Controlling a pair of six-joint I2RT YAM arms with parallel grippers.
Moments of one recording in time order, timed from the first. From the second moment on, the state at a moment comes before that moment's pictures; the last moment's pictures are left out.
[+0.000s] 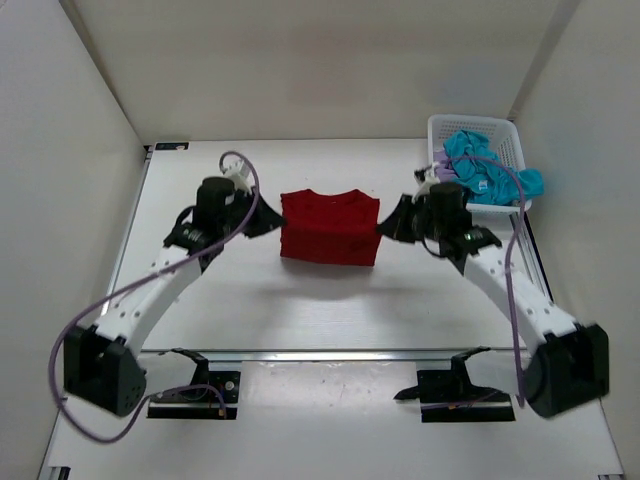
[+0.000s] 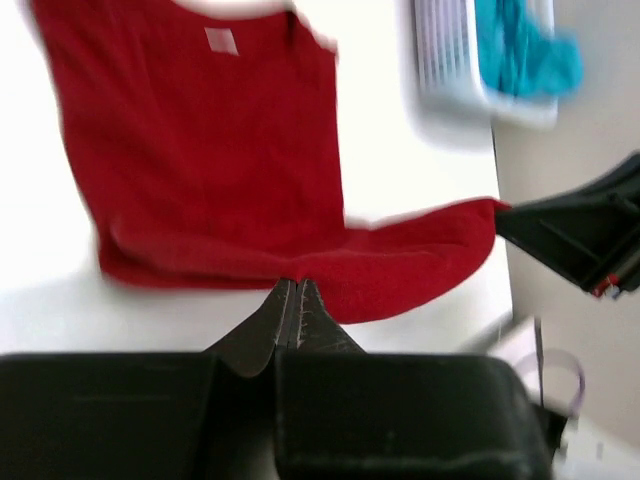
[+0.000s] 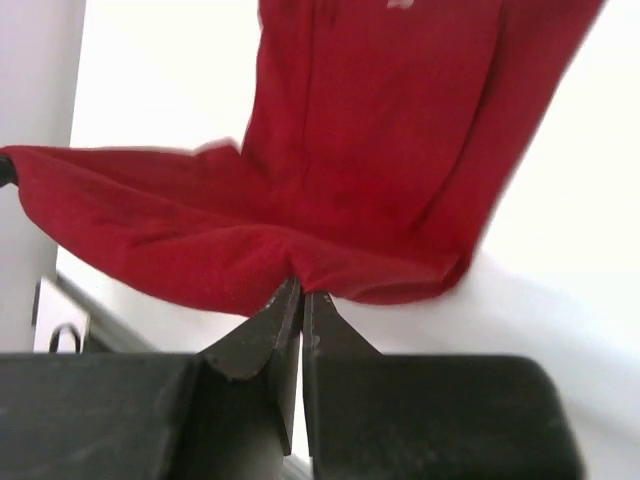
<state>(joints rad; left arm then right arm) -0.39 1.17 0.95 -0.27 0.28 -0.64 0.34 1.16 0.87 -0.29 -0.34 0.53</state>
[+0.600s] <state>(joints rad) -0.18 2.04 1.51 -0.25 0.26 -0.71 0.22 2.24 1.97 -0.58 -0.36 0.37</state>
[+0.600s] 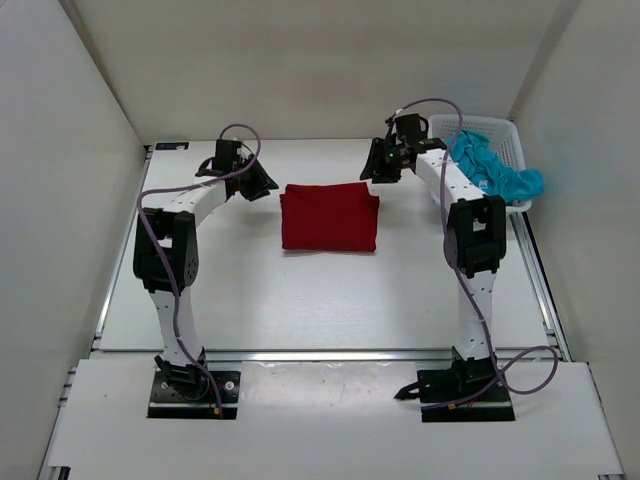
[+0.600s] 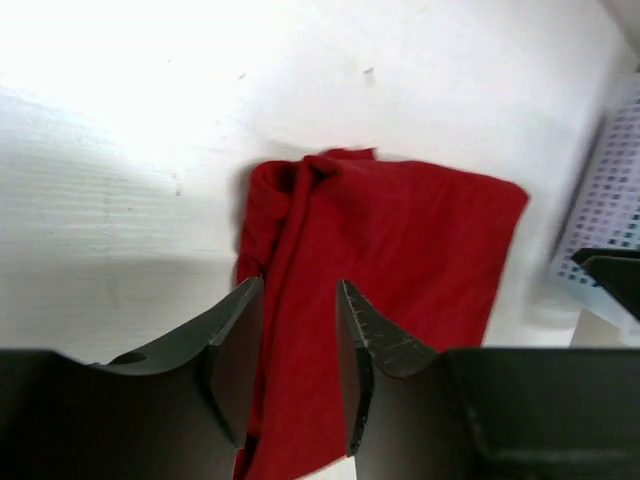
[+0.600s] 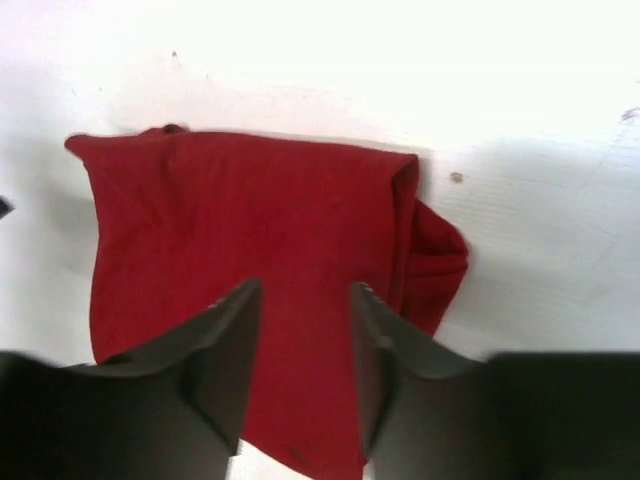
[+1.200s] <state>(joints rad) -0.36 1.83 0.88 0.18 0.35 -0.76 0.32 1.90 1.05 -0.04 -0.43 0.49</state>
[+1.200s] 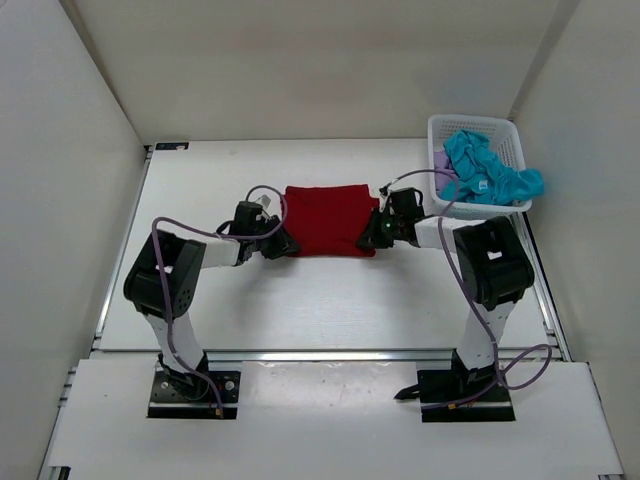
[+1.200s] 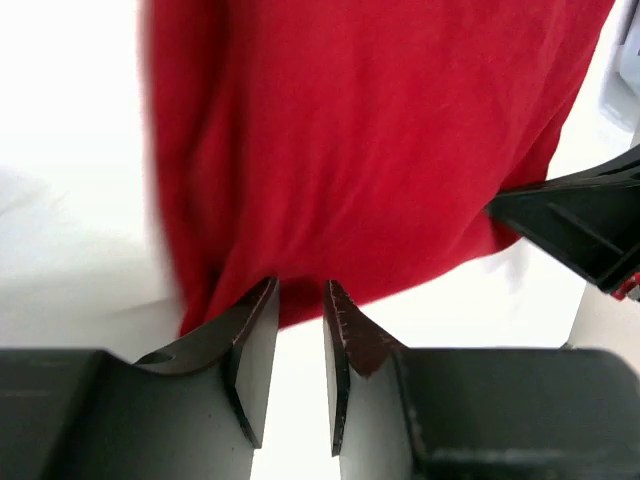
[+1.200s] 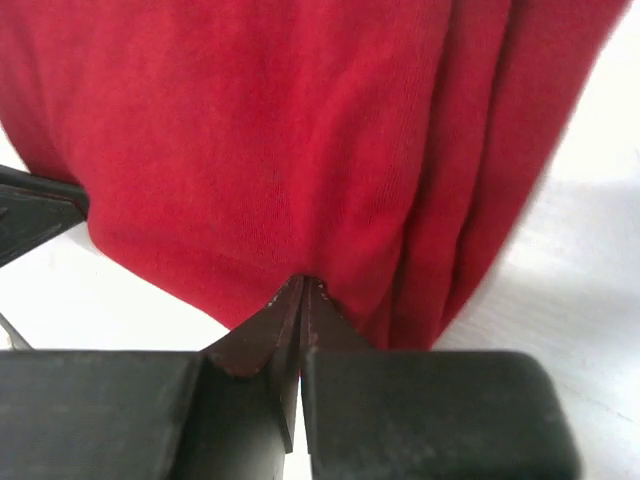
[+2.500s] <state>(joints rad) -0.25 1.89 1.05 0.16 0.35 -0.78 0.24 2.05 1.34 -0.10 -0.46 0.42</state>
